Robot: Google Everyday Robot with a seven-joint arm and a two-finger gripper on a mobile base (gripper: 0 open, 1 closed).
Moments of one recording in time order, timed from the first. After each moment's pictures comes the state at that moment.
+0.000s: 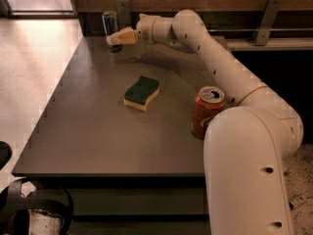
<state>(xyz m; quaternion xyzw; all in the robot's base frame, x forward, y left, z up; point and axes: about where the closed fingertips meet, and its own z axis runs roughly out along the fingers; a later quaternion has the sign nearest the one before) 0.873 0.097 0.895 -0.38 0.66 0.28 0.58</state>
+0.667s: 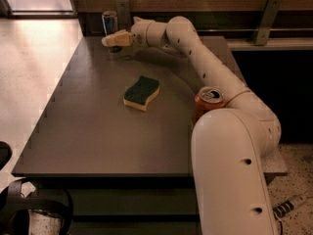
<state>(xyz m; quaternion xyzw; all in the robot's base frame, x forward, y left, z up) 0.891 0.119 0.880 -0.37 0.64 0.31 0.59</state>
